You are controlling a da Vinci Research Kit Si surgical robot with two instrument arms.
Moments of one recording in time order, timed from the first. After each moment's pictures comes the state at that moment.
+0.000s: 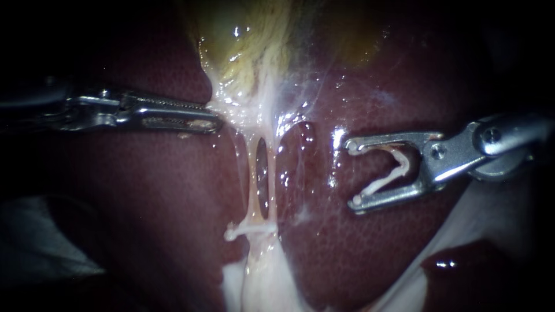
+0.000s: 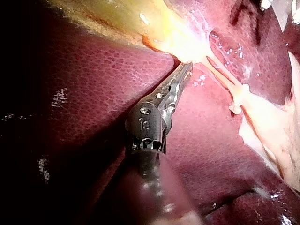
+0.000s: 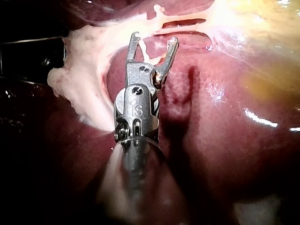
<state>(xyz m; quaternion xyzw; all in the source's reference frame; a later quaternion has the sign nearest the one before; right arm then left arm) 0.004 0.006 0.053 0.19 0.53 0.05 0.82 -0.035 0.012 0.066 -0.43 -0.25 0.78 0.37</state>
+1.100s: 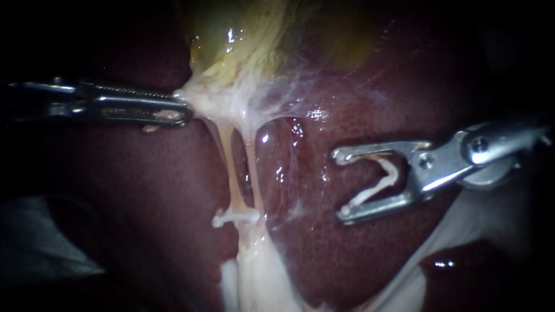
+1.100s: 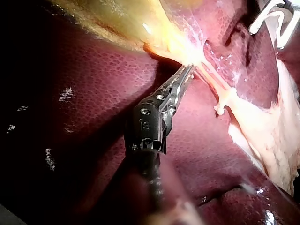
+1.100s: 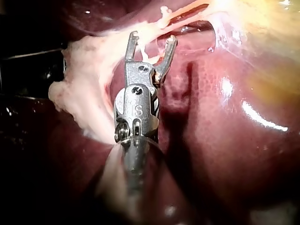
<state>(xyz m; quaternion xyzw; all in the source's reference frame) 0.008 0.003 0.054 0.23 0.53 0.08 0.81 -0.032 0.014 0.058 -0.46 -0.25 0.76 0.38</state>
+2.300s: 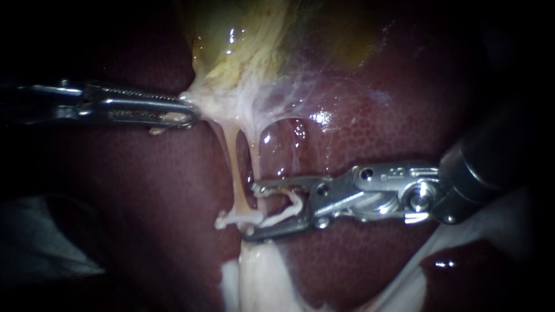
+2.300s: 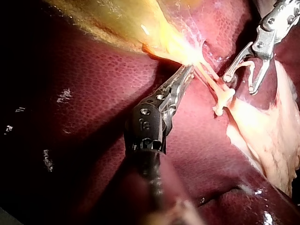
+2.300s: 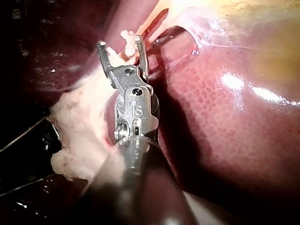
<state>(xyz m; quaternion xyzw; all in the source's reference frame) 0.017 0.000 0.063 0.33 0.49 0.16 0.79 -0.032 0.014 0.057 -0.46 -0.25 0.76 0.38</state>
